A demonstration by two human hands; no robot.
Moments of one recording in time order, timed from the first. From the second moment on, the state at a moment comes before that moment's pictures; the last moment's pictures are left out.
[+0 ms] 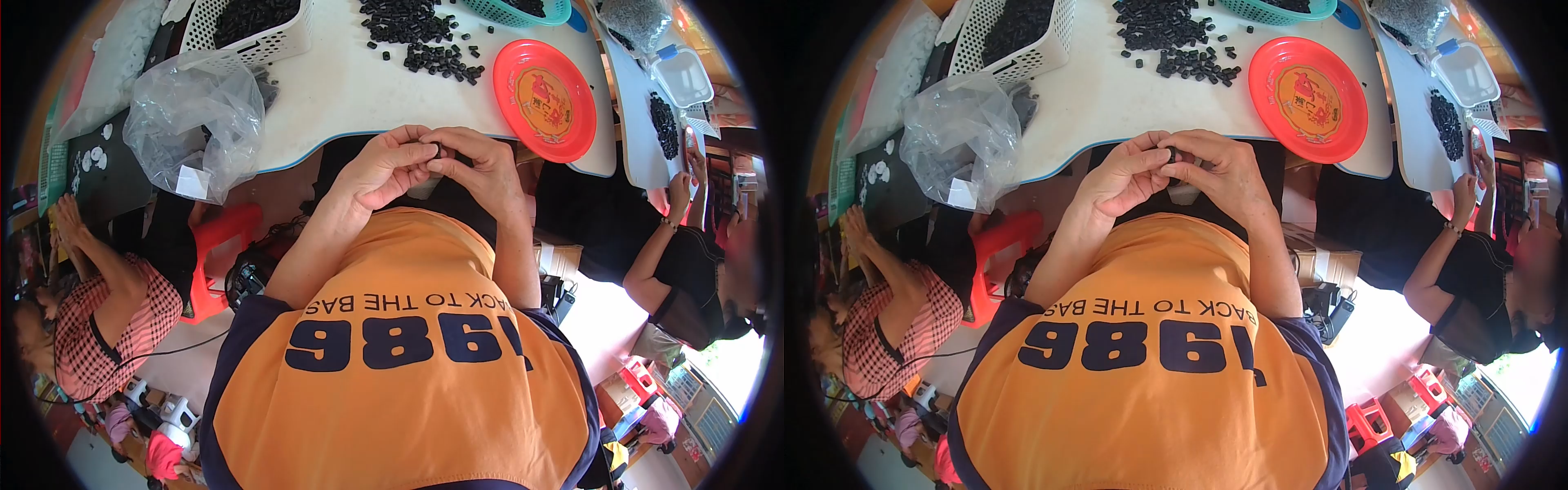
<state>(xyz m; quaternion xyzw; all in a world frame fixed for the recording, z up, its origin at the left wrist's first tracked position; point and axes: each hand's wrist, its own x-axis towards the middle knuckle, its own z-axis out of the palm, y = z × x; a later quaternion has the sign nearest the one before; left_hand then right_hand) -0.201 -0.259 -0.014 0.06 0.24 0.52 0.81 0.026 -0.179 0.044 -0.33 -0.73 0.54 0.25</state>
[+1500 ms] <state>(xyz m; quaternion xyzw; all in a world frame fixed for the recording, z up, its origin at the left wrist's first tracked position) -0.215 -0.268 -0.019 0.04 0.18 0.48 0.86 0.024 -0.187 0.034 -0.34 -0.73 0.55 0.25</state>
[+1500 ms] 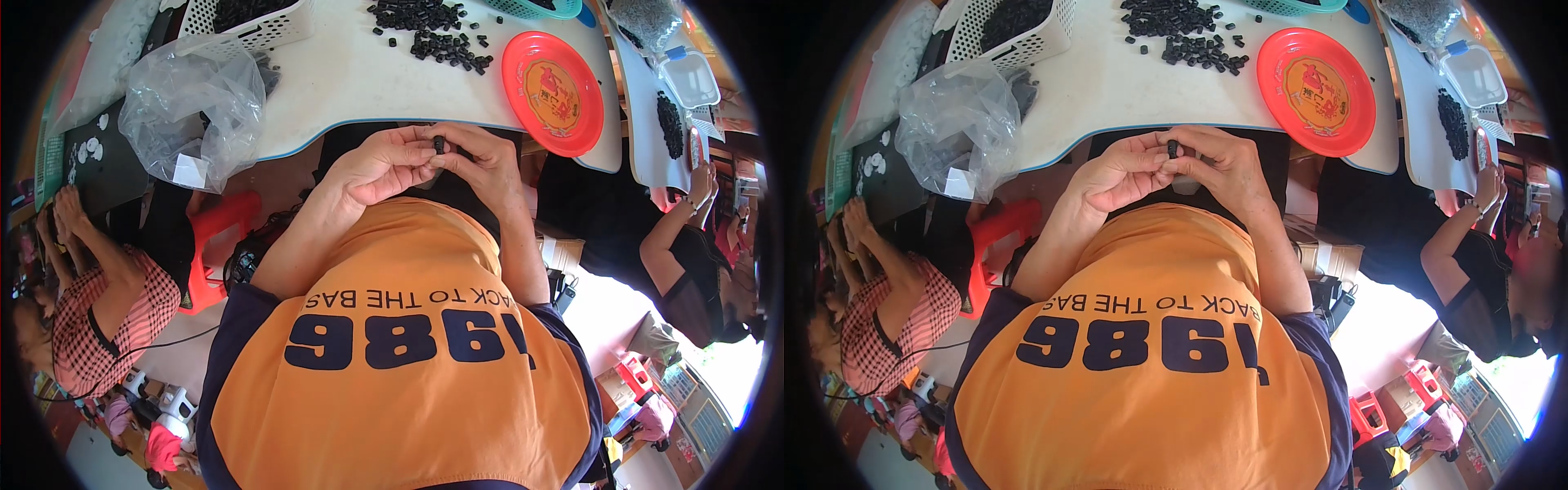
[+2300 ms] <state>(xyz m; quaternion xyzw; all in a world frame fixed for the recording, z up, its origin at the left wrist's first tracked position) -0.212 -0.261 -0.018 0.12 0.42 0.54 0.72 0.007 -0.185 0.035 -0.31 -0.84 0.37 0.24</state>
